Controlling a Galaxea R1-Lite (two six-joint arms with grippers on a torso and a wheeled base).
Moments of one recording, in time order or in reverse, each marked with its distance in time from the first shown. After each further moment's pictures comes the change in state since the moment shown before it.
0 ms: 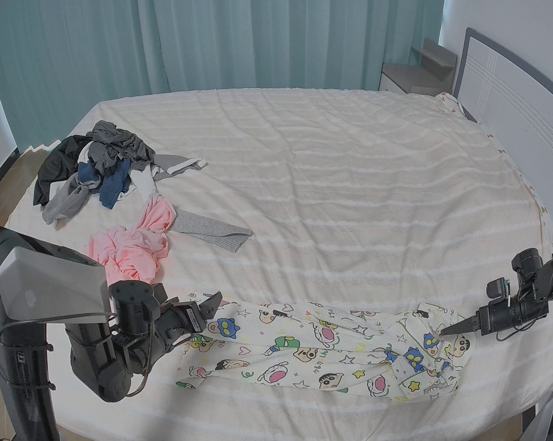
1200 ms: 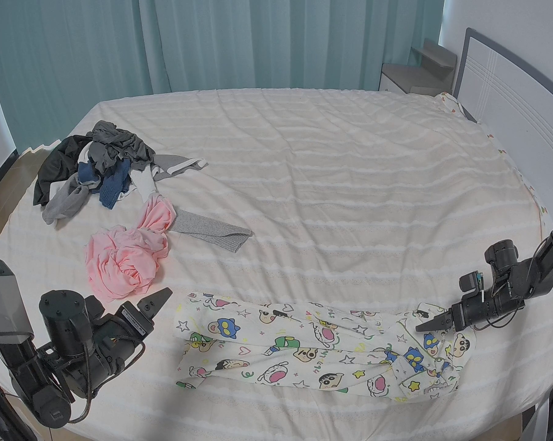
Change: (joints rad) left arm 0.023 -0.368 0.351 0.000 0.008 -0.506; right arm 0.151 0.108 -0.096 -0.124 -0.065 -0.007
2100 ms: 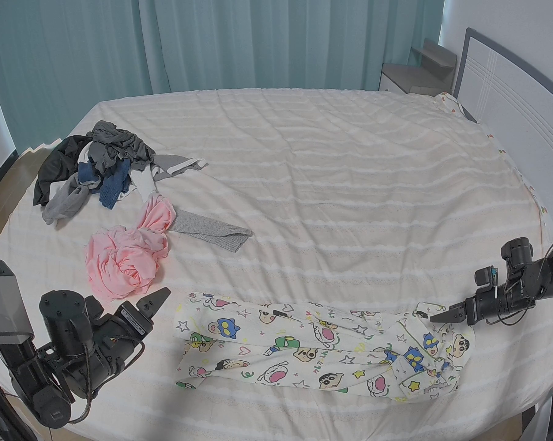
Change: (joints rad) left arm -0.001 0.001 0.001 0.000 0.019 -0.002; right arm -0.083 -0.034 0.045 -0.086 -0.008 -0.025
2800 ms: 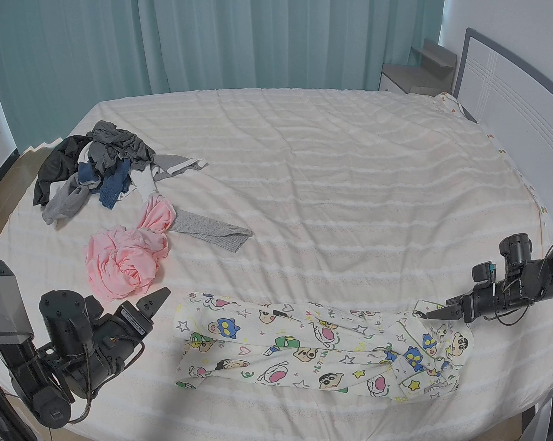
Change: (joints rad) left arm 0.000 0.000 0.000 0.000 0.001 0.001; right arm 0.035 -0.031 0.022 -0.069 -0.016 0.013
